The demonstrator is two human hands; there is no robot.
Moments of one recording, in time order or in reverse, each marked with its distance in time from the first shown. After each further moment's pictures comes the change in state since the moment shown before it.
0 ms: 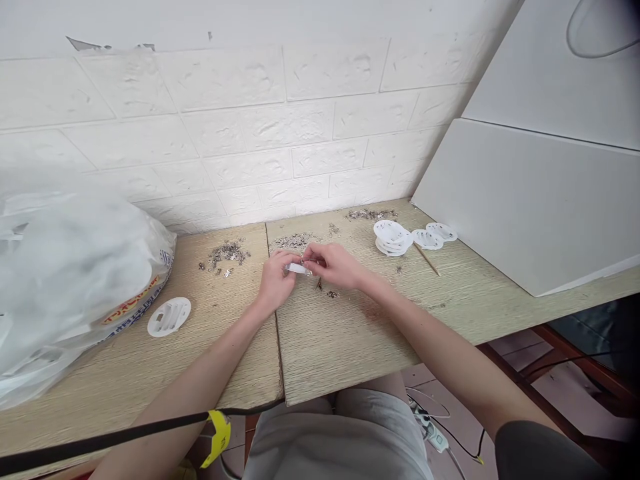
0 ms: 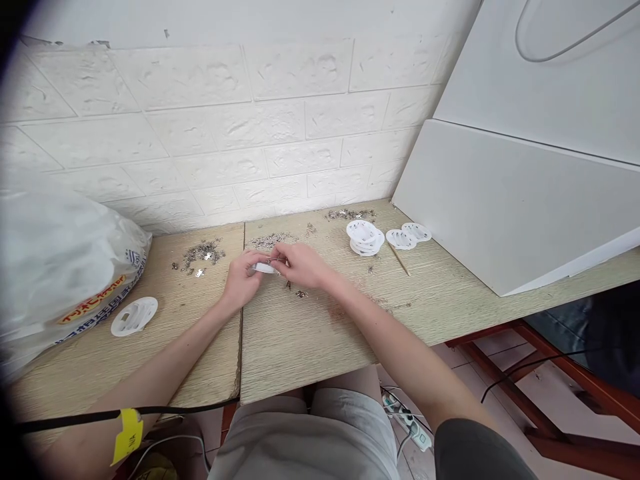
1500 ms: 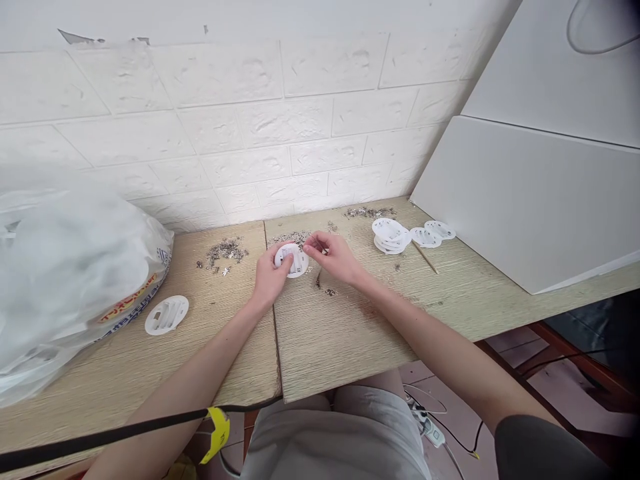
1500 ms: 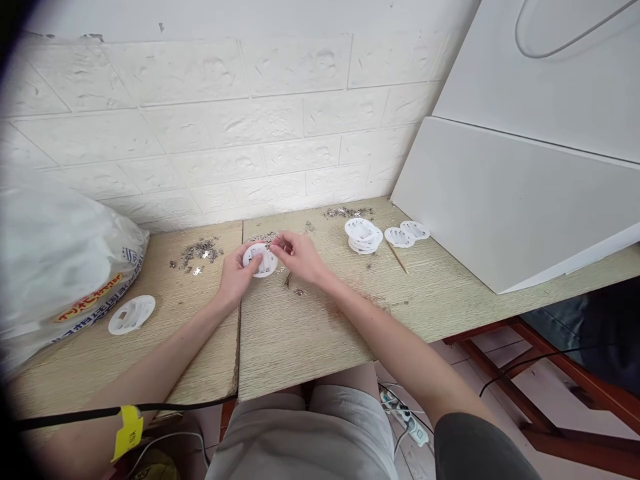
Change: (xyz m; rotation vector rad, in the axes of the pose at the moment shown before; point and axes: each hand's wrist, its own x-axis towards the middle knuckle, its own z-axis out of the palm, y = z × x) left_hand 0.002 0.000 0.001 -0.322 0.093 -0.377; right_hand 0.005 0.004 0.008 0.330 0.289 0.061
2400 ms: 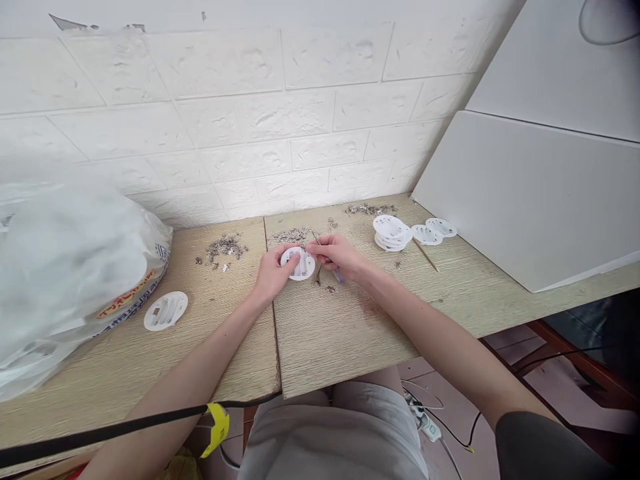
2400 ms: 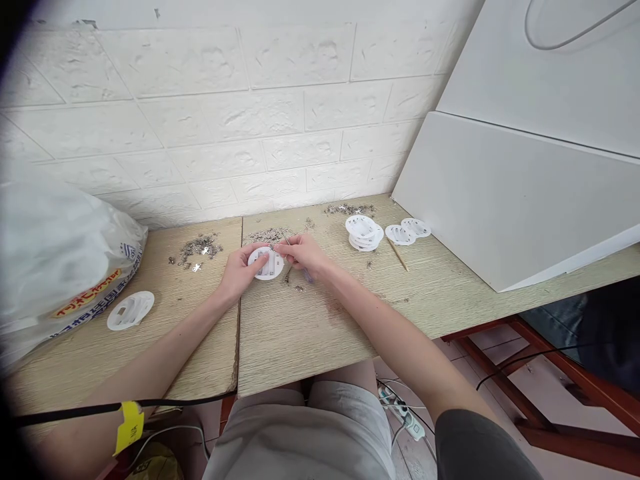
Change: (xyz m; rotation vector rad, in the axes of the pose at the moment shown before) left_hand -0.002 0.005 0.002 -0.055 -0.128 -0.104; right_hand 0.002 0.002 -0.004 0.496 -0.135 0.550
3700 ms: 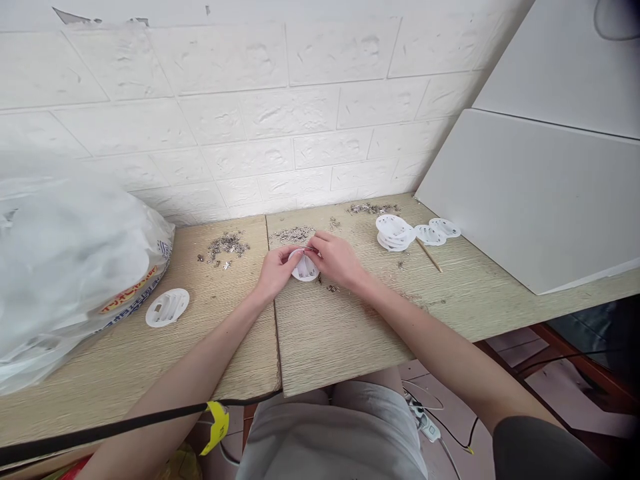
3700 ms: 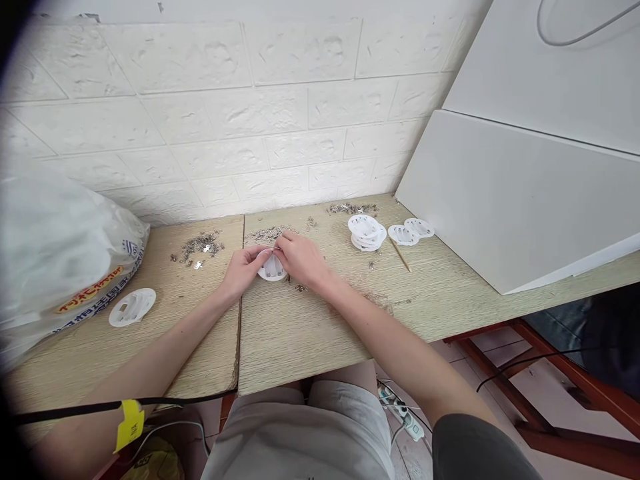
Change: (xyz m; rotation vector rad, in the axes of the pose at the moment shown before) left_hand 0.001 0.002 0.002 -0.014 -0.072 -0.011; right_hand -0.004 0.009 0.008 -1.145 0.213 -0.629
